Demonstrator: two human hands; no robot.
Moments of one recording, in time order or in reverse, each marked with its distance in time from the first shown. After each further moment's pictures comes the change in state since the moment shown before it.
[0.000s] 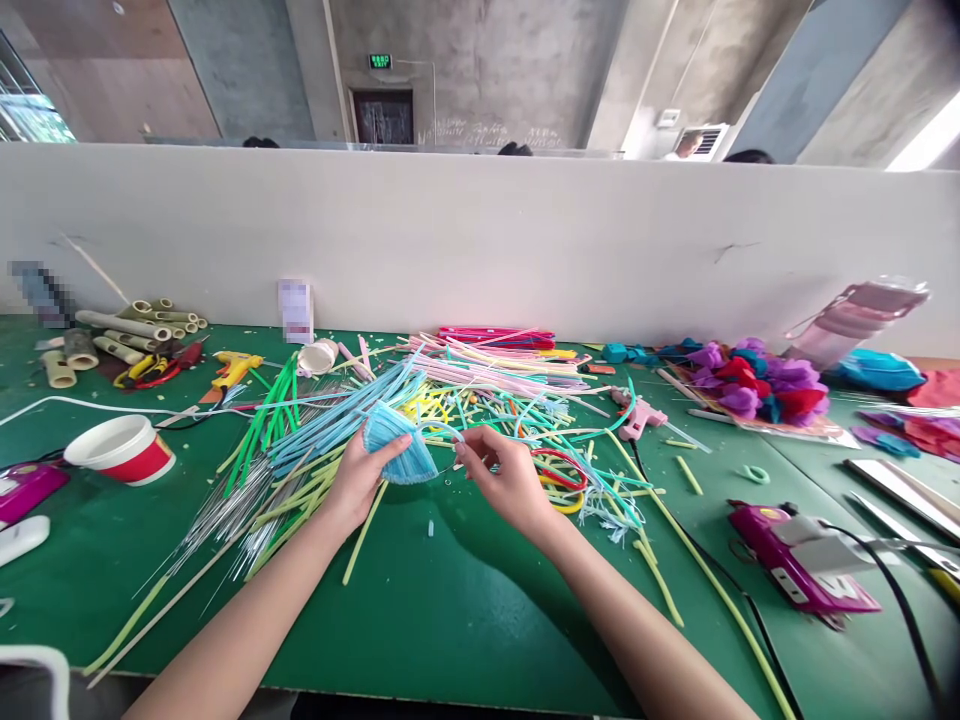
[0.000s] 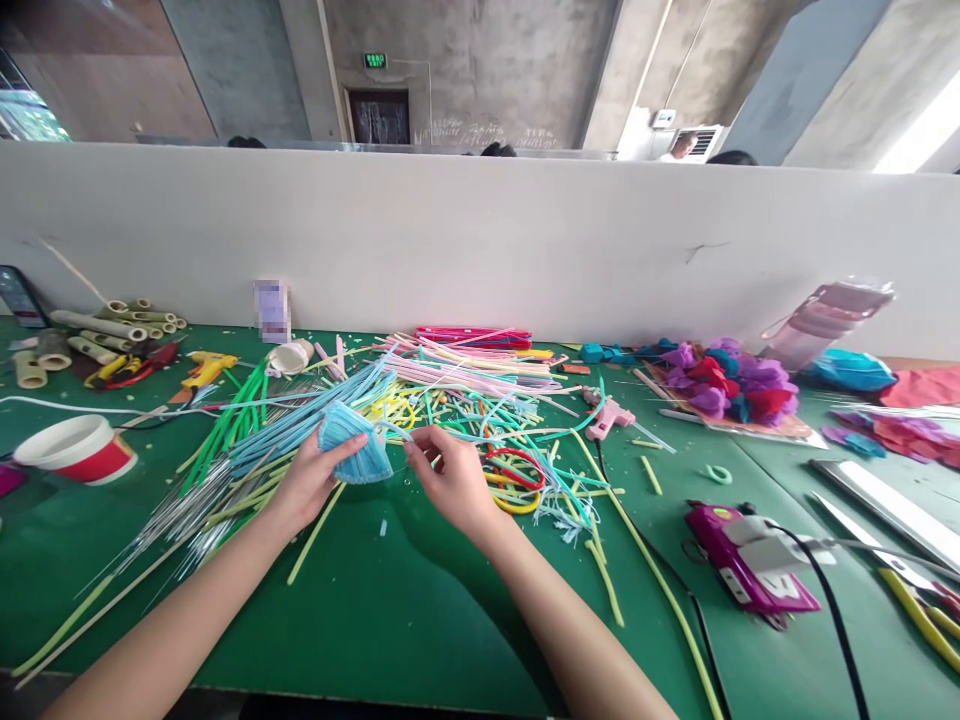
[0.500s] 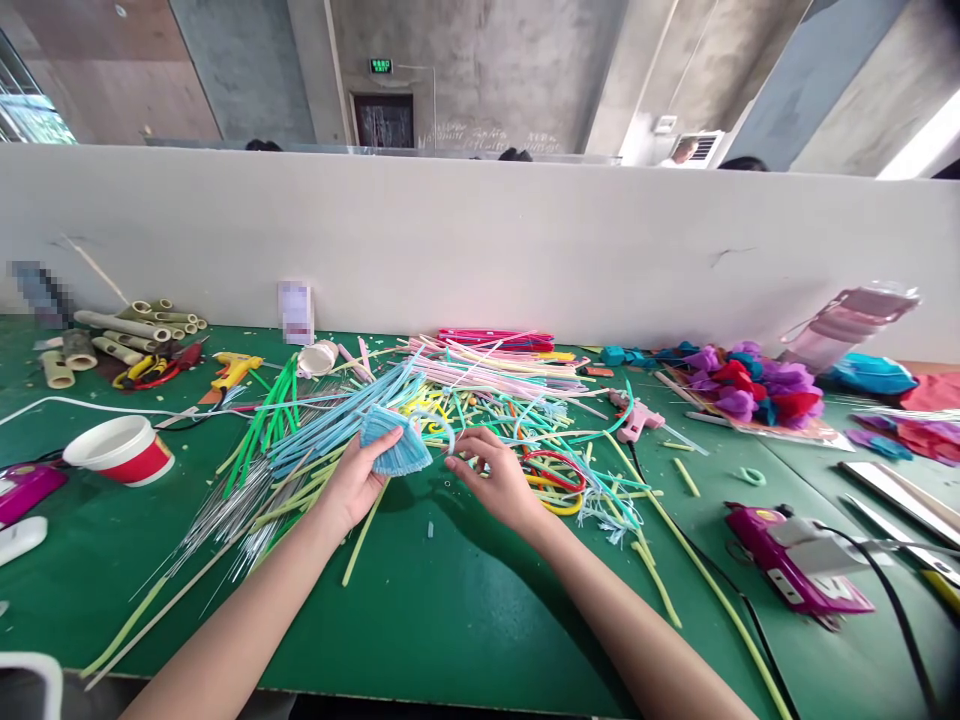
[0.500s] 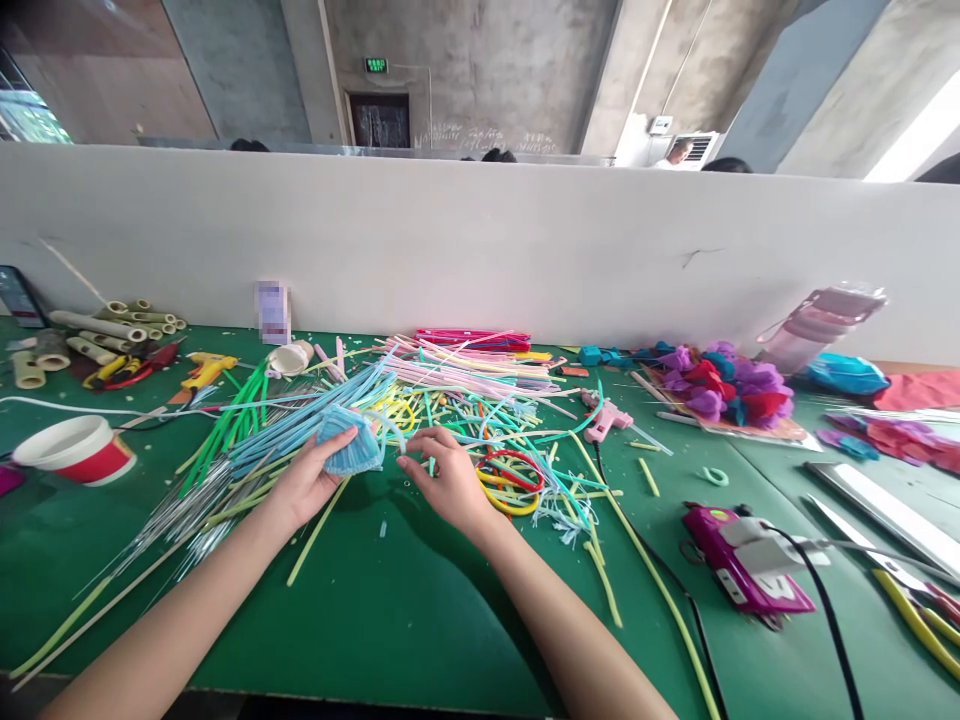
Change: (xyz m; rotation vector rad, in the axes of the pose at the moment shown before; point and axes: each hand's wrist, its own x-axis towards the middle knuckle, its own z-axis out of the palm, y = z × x) left_hand 0.008 -0.001 -0.008 -0.219 -0.052 -0.103; right_hand 0.002 0.023 0.009 -0.063 -0.024 -0.099
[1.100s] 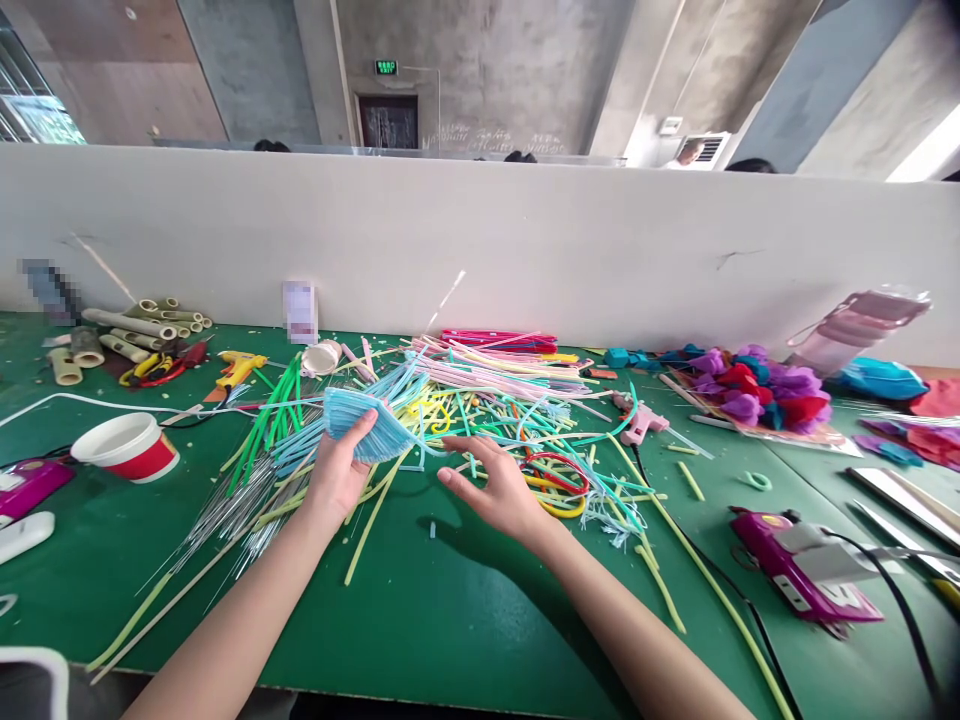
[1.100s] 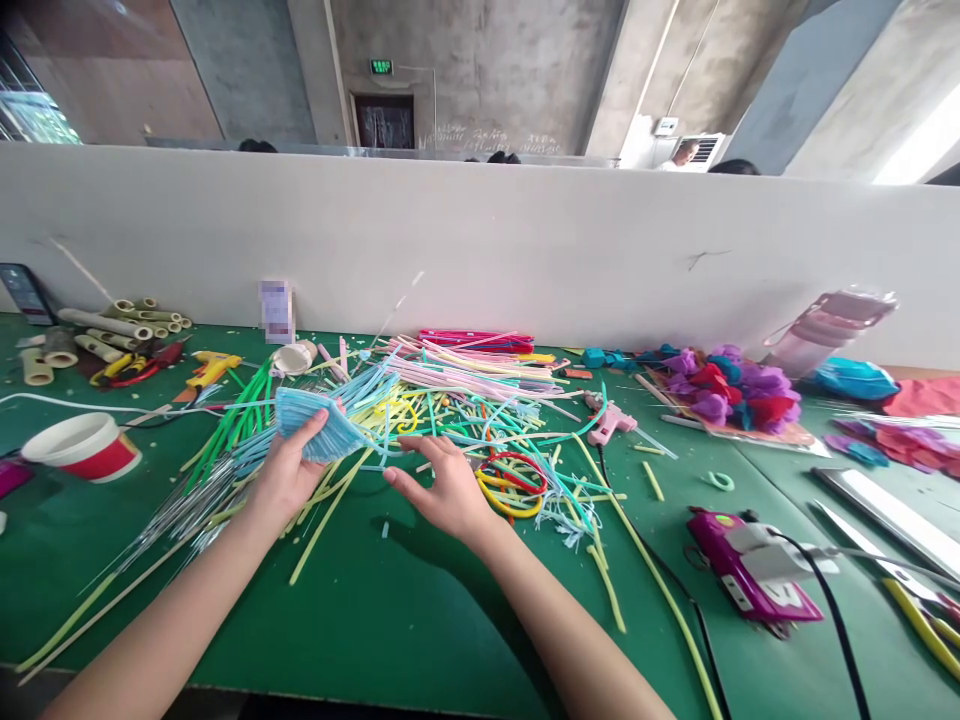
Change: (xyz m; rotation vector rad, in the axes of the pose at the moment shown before) left_hand -0.001 0.020 -0.001 -0.099 0.123 0.236; right_hand -0.004 -0.022 -0.006 -0.079 -0.064 -0.025
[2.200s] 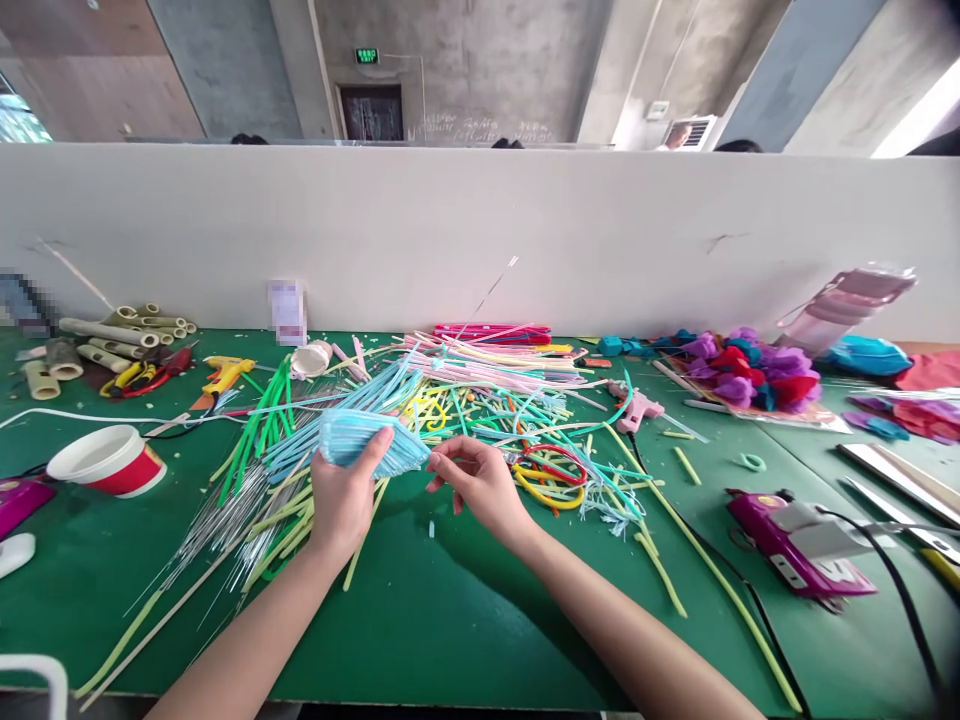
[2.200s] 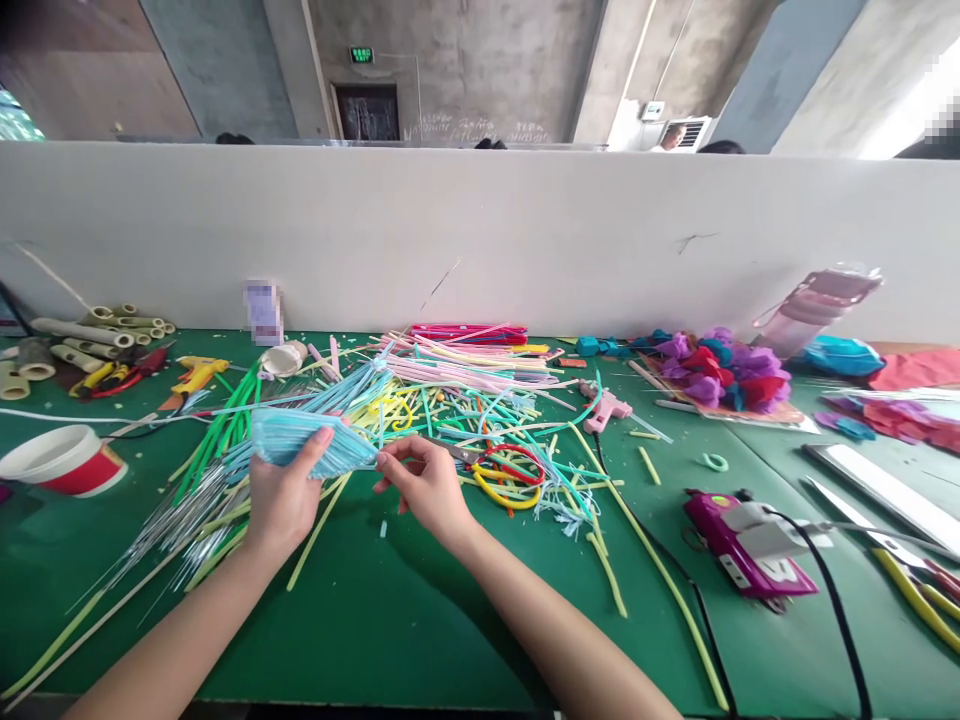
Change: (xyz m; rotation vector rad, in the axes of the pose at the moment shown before) left_hand -0.037 -0.010 0.021 0.256 -0.025 0.296; right_hand 0.006 -0.015 0.028 0.715 0.064 0.367
